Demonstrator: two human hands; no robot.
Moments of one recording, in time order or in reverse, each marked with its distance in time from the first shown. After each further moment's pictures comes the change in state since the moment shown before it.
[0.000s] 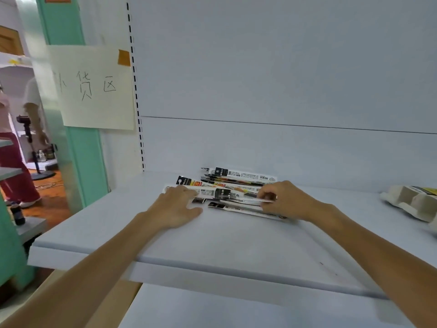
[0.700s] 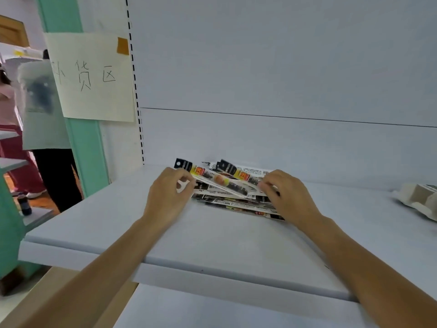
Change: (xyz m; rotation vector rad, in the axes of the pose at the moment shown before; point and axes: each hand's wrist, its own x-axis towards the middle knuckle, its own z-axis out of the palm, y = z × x) left_hand 0.000 0.006 0.011 -0.435 0.608 -0.020; right_hand -0.001 -0.001 0.022 -0.057 0.441 -0.110
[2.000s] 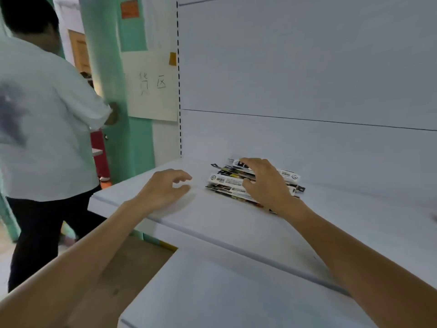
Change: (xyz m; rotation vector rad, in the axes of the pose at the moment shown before) left_hand -0.039 0.013 -0.062 0.282 -0.228 -0.132; right_hand 0.021 -0.043 0.009 0.140 -0.167 -0.122
